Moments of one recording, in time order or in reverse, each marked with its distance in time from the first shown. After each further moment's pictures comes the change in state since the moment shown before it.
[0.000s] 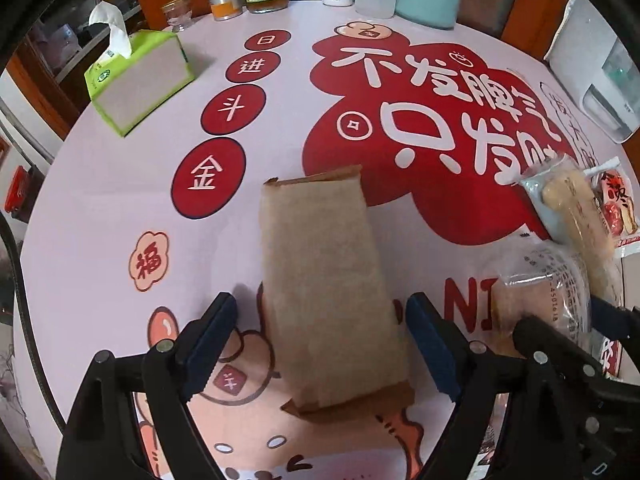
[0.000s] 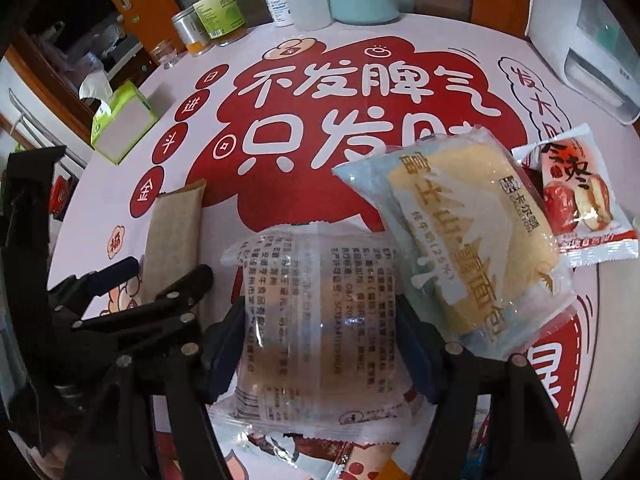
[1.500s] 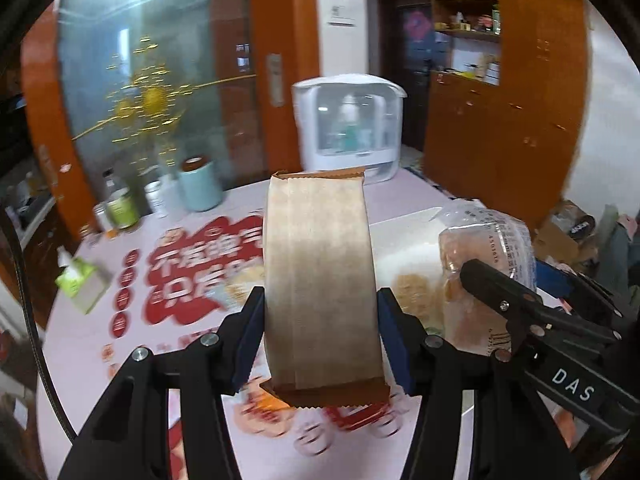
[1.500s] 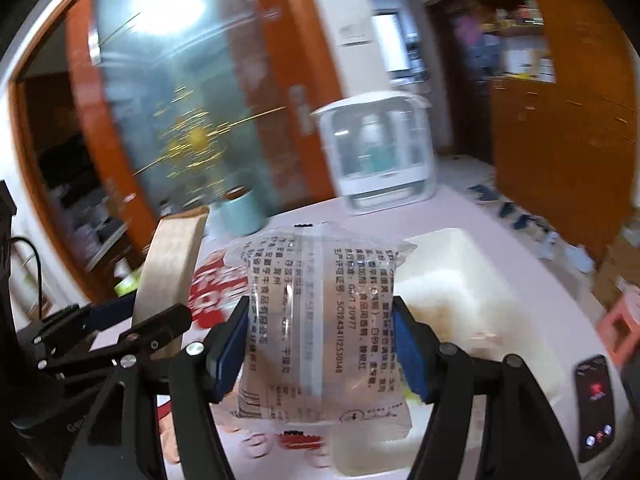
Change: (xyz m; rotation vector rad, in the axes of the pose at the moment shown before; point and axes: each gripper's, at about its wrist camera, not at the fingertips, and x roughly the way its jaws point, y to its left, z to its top) left arm -0.301 -0.230 -0.148 0.433 -0.515 -0.271; right arm -0.296 -0.168 -0.188 0.262 -0.698 -0.136
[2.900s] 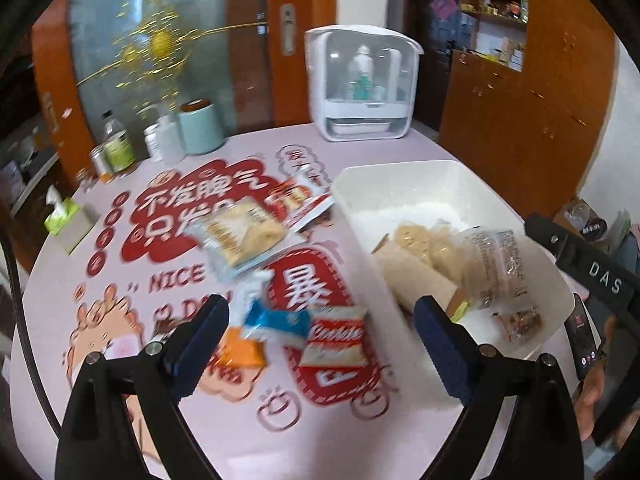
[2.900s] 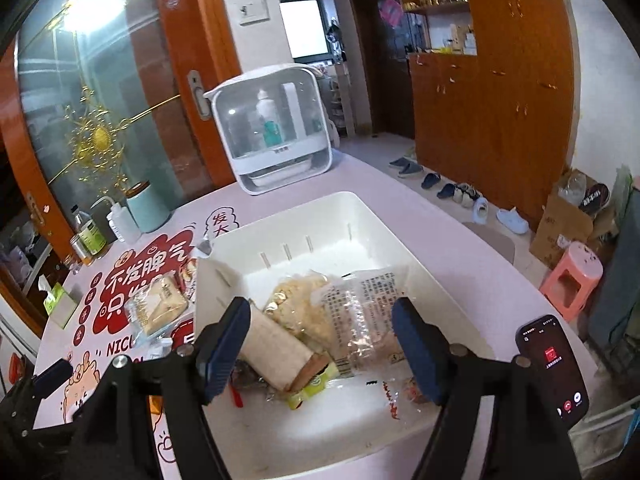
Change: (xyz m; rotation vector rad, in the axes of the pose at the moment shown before) left arm 0.040 -0.007 -0.060 -0.116 0.114 0.052; right arm 0.026 -0.064 -0.026 0.089 0.059 -0.243
